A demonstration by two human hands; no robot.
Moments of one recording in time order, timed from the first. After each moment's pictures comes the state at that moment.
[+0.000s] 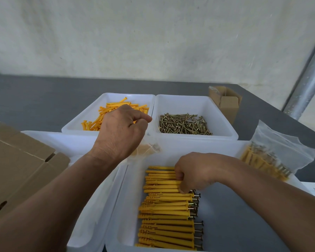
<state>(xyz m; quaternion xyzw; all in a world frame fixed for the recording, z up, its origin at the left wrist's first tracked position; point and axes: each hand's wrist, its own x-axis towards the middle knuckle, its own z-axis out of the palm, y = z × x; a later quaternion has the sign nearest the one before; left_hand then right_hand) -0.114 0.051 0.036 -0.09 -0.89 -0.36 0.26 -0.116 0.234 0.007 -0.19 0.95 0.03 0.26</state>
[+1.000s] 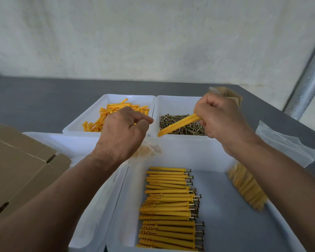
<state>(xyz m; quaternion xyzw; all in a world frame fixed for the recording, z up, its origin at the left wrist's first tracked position) -0.116 0.052 0.035 -0.09 -0.88 -0.40 0.25 -0.131 0.258 0.051 -0.07 0.82 -0.54 -0.18</state>
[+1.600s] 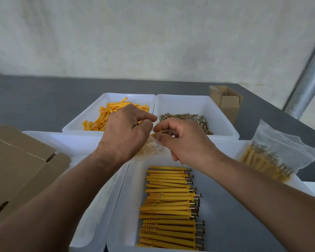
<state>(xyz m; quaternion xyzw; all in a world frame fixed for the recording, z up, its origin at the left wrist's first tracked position) -0.115 0.056 0.035 -0.12 -0.87 -0.40 0.26 -0.118 0.216 0.015 -0.20 0.85 -0.48 -0.08</state>
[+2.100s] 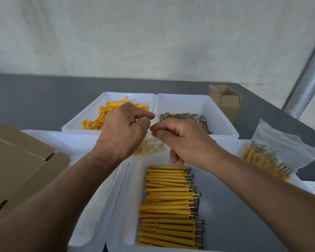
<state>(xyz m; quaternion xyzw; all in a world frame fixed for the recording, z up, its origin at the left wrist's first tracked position) -0.114 0.054 0.037 -0.10 -0.86 -0.43 0.25 -0.110 0.218 0.026 -0.21 0.86 -0.47 -0.02</state>
